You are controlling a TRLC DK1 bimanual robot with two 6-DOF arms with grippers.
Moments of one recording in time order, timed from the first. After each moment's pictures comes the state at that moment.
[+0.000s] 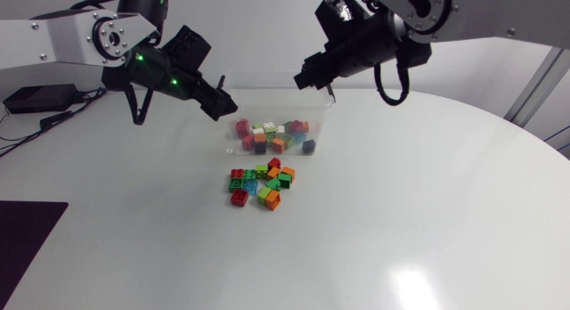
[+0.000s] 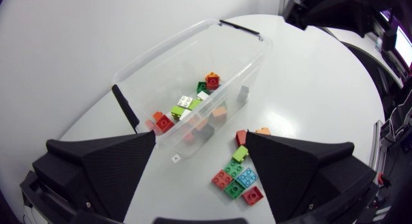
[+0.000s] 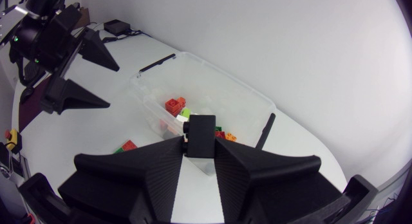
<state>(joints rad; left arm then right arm) -0.25 1.75 1.46 -0.49 0.28 0.46 0.48 1.74 1.56 -0.46 -0.05 -0.21</state>
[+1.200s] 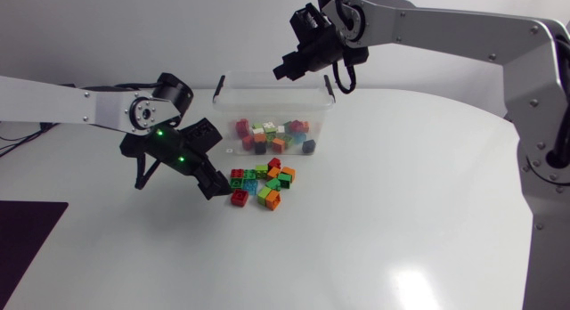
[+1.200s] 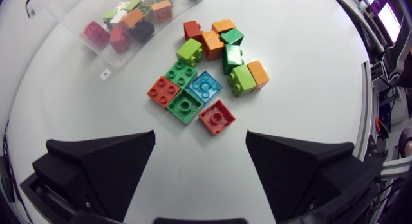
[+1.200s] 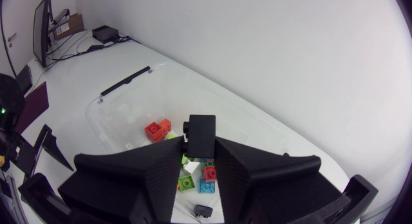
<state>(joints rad) -0.28 1.82 1.16 -0.56 0.30 0.57 0.43 2.17 2.00 -0.43 -0.09 -0.21</state>
